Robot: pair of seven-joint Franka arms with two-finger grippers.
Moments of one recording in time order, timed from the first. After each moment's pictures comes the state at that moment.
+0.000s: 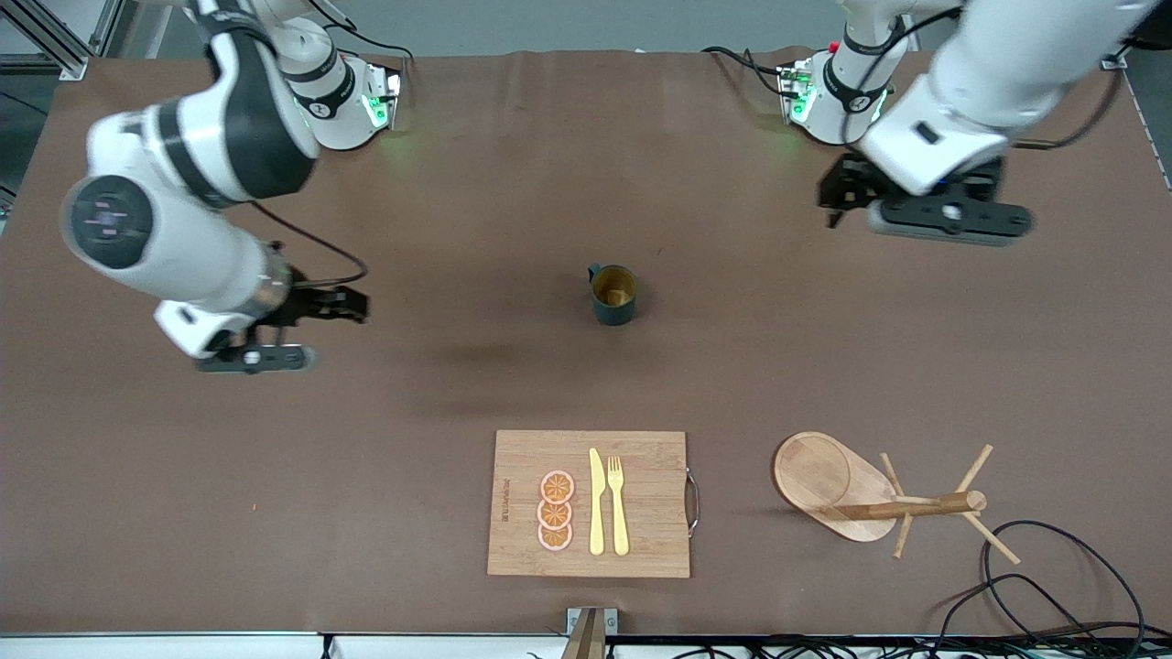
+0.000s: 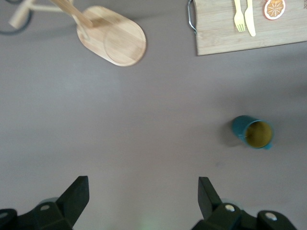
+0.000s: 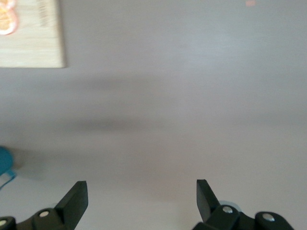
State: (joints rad) left arm -0.13 0.09 -0.38 -1.48 0.06 1.53 -0.38; right arm 0.33 0.24 -0.12 -1.57 0.06 1.67 0.21
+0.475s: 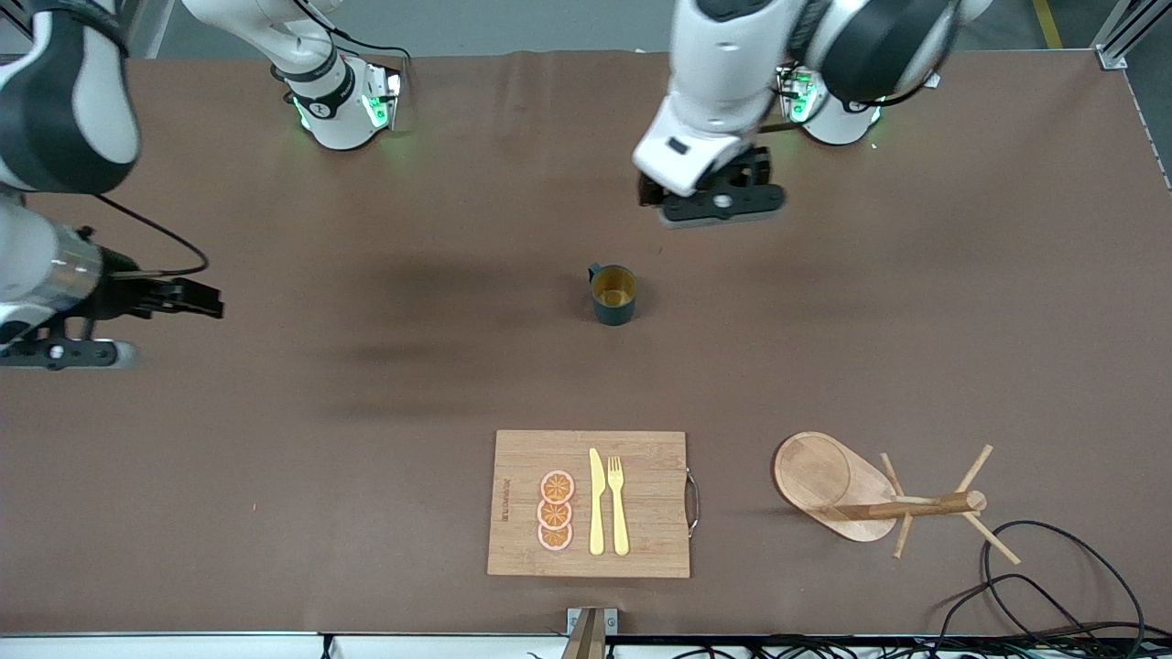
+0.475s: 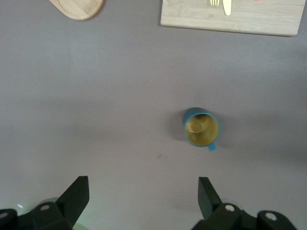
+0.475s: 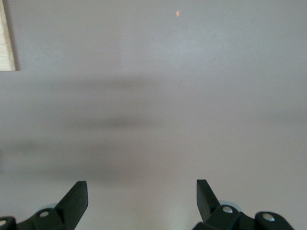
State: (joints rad) left arm -0.44 0.25 -0.39 -1.47 0.12 1.61 -0.94; right arm 0.10 0.21 -0.12 -1.51 0.03 1.58 -0.05
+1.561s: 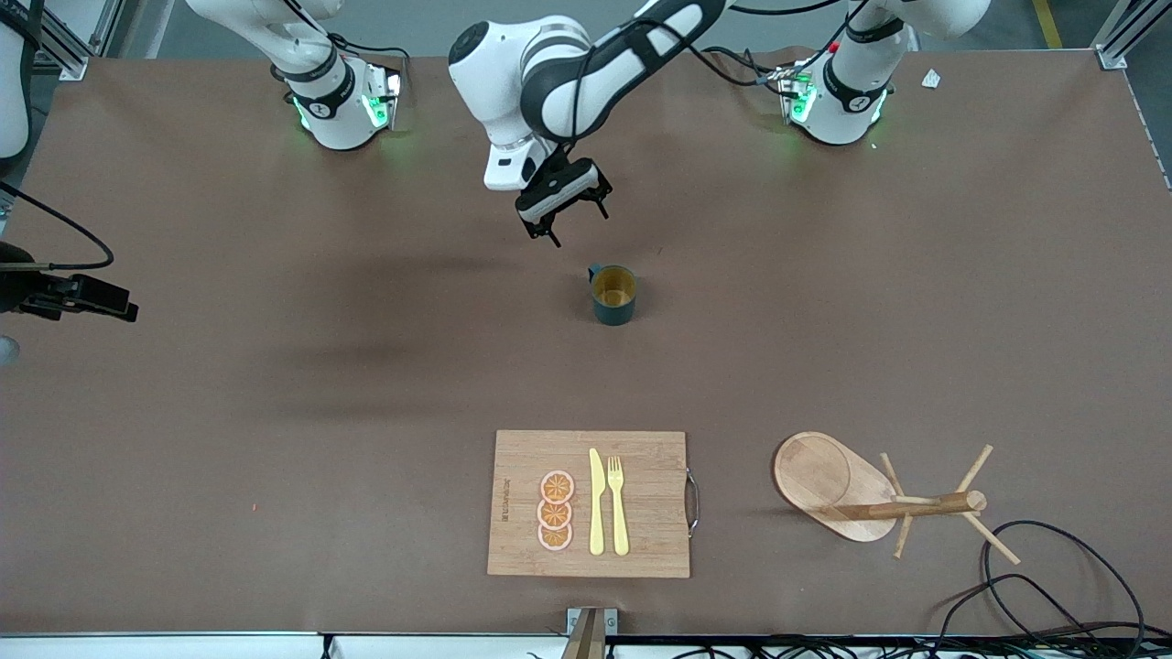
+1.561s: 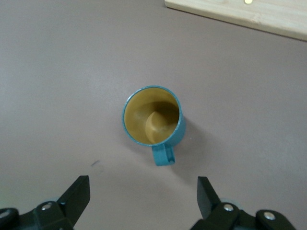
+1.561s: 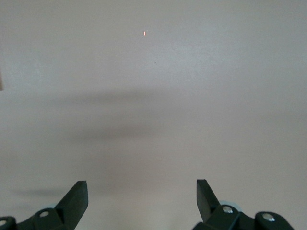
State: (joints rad) left arm -0.86 0.65 -0.39 -1.47 0.66 1.73 -1.90; right arm 0.00 0.21 -0.12 -1.44 0.02 1.58 -0.08
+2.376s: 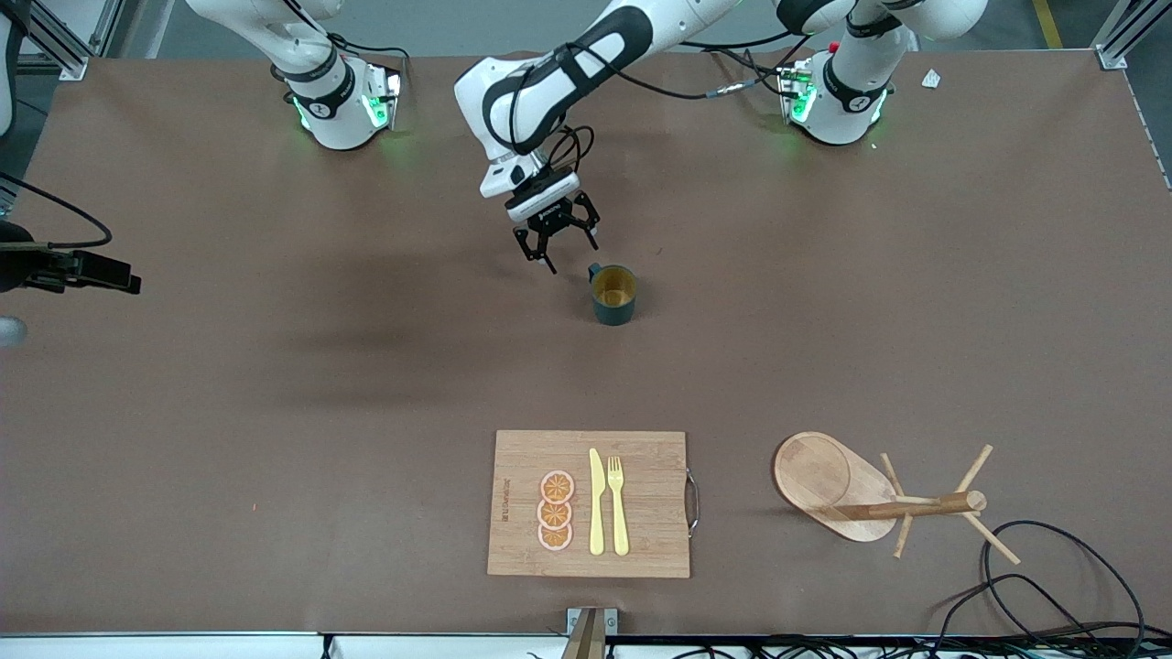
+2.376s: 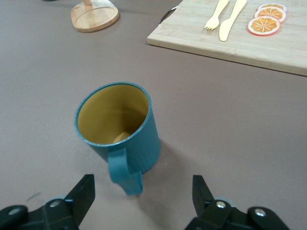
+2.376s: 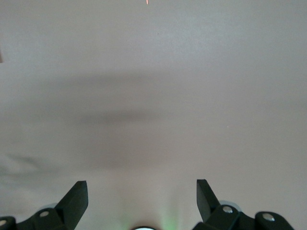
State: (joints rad) left arm -0.96 0.84 -0.38 -1.47 1.05 1.73 -2.17; right arm 0.00 0.20 -0.11 -1.40 0.02 1.41 -0.08
